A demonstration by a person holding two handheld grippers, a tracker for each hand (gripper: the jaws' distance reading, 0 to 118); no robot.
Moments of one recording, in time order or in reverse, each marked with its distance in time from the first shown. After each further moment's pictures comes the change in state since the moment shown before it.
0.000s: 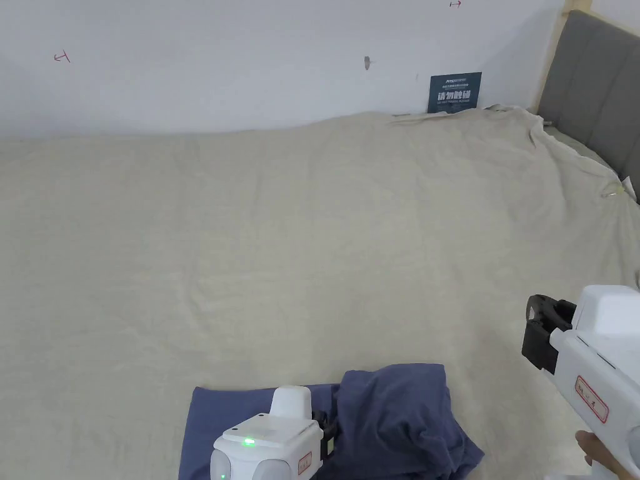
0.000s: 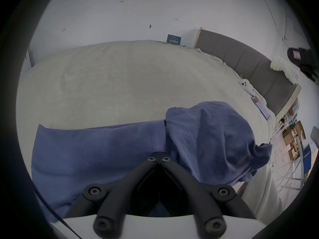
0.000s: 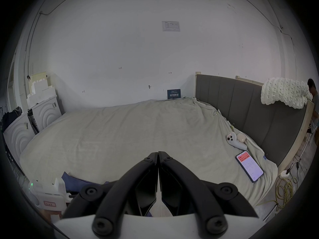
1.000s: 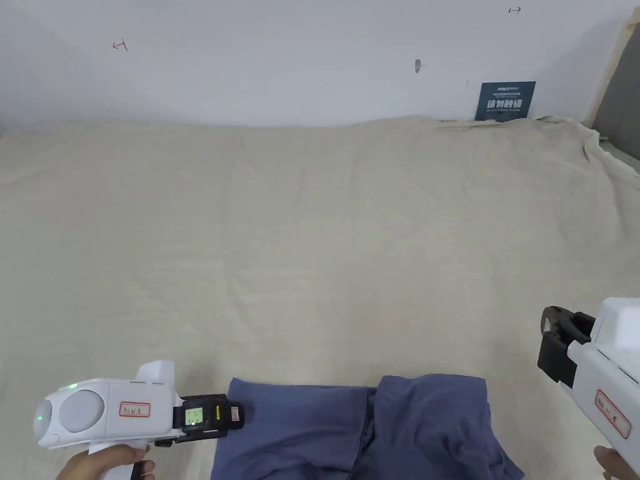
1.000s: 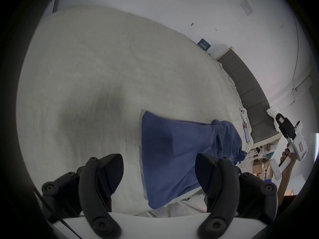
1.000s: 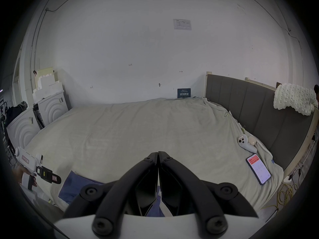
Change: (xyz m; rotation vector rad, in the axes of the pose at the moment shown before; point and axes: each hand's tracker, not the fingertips) left arm -0.219 0.032 0.084 -0.191 -0.138 0.355; right arm -0.038 0.006 -0.008 -0.017 0.063 0.040
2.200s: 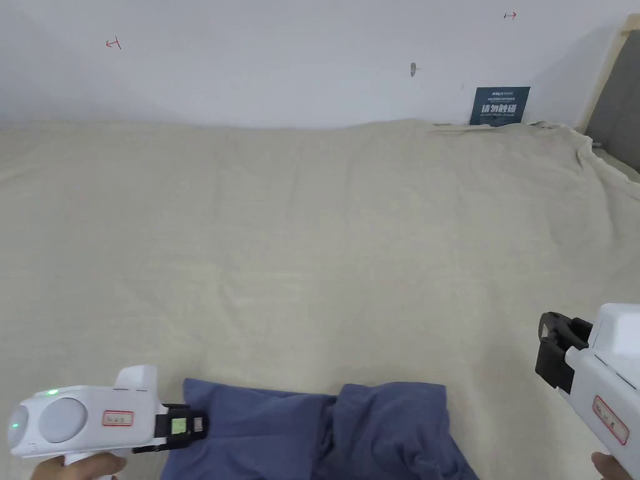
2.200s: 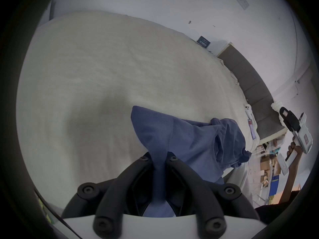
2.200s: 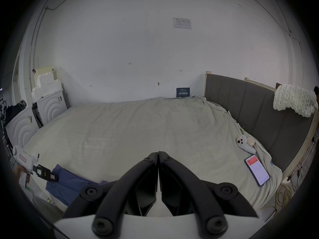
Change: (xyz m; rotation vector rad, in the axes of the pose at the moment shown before) left arm 0.008 0.000 0.021 0.023 0.121 -0.022; right arm 0.007 0.002 -0.005 -0.009 -0.009 0.007
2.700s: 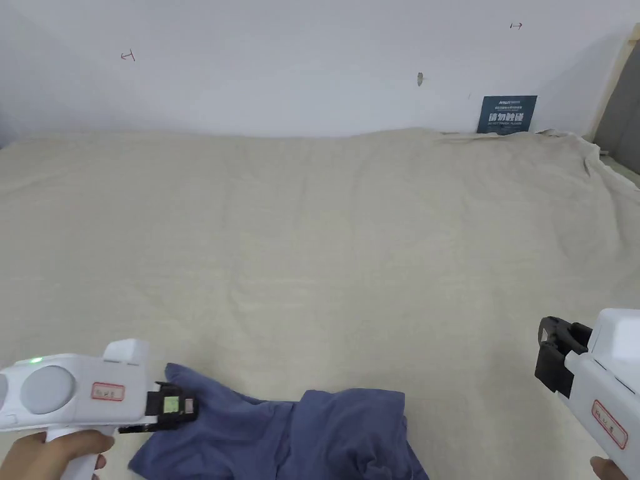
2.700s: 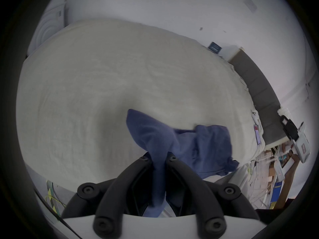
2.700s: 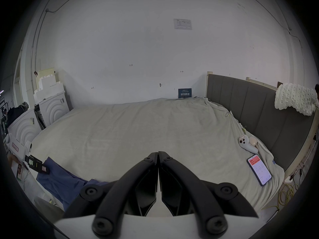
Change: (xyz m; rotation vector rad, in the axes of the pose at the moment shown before) left arm 0.054 0.020 0.051 0.022 0.034 -0.057; right arm 0.002 -0.001 0.003 0.012 0.021 -0.015
